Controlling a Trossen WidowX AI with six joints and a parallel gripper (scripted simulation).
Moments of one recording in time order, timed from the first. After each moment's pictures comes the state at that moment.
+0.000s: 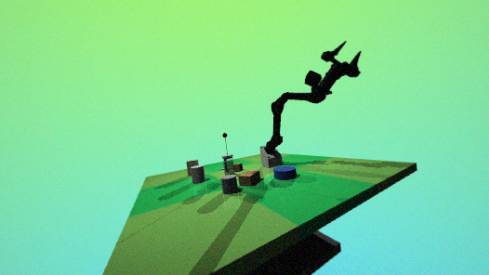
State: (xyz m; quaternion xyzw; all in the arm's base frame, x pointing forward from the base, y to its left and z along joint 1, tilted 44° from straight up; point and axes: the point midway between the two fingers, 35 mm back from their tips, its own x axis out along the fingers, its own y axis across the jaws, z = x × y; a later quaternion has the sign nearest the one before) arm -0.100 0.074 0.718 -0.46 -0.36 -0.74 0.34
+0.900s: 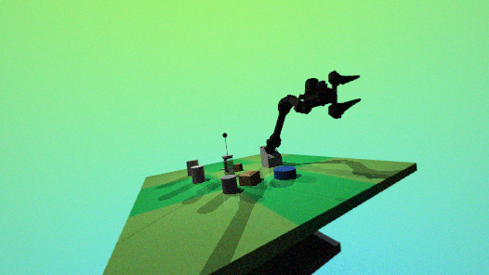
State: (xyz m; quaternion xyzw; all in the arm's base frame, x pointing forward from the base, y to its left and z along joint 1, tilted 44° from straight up) arm 0.018 0.267 0.633 -0.52 -0.18 -0.78 -0.29
